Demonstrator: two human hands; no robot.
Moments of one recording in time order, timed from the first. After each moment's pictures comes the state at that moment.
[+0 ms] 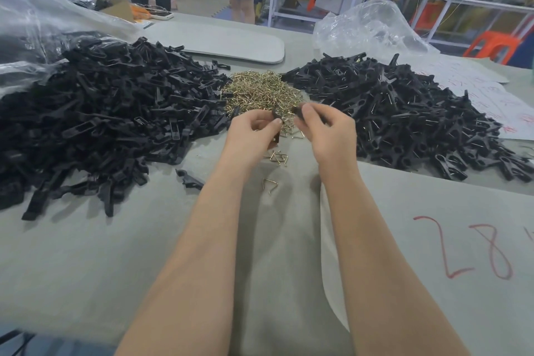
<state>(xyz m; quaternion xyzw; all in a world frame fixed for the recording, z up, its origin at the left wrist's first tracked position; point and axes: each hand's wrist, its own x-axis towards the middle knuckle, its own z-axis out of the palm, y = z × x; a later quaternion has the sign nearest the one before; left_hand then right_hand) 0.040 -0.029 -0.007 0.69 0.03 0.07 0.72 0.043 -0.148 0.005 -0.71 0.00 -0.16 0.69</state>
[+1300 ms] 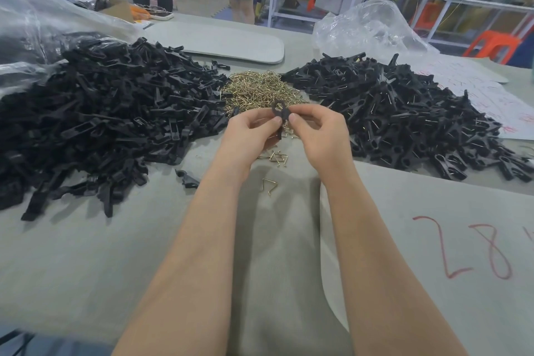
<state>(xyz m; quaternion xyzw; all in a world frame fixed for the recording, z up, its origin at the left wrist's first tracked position) 0.034 -0.029 0.001 0.62 0.02 0.03 0.78 0.035 -0.147 0.009 -0.79 -0.07 -0.16 0.59</state>
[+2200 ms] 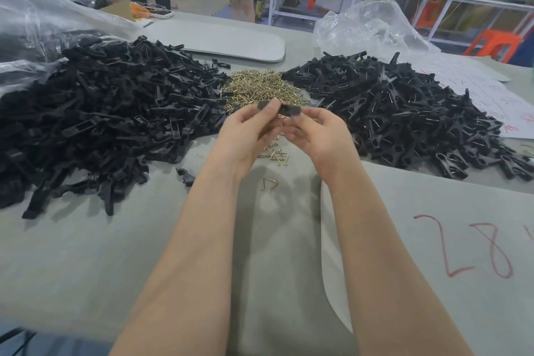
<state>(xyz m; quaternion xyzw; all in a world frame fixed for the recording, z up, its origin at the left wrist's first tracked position) 0.033 -0.022 0.006 0.48 0.03 -0.01 0.87 0.040 -0.147 0.009 -0.65 0.02 -0.02 0.76</state>
